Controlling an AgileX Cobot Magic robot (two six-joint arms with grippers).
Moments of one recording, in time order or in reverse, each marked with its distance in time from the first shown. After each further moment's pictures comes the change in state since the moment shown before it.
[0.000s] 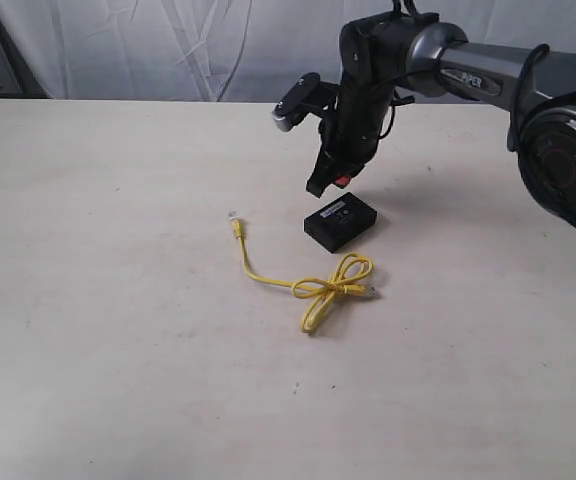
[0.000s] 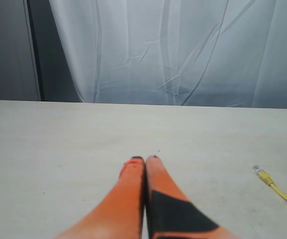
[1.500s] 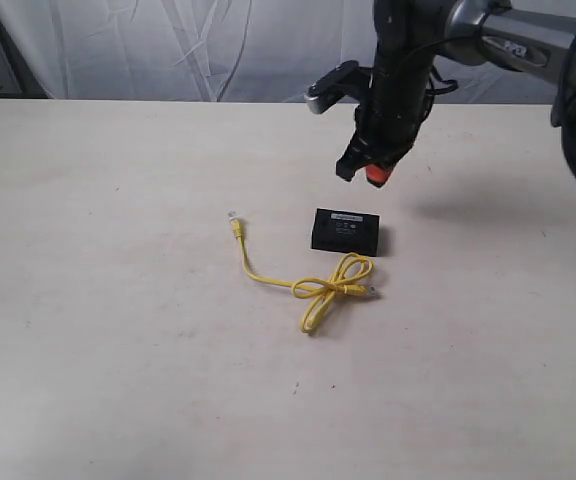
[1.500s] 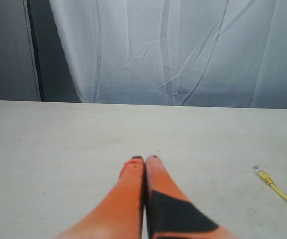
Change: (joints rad) left arm 0.000 0.000 0.000 0.000 0.000 0.000; right arm -0.060 -0.076 0.007 -0.005 0.222 0.075
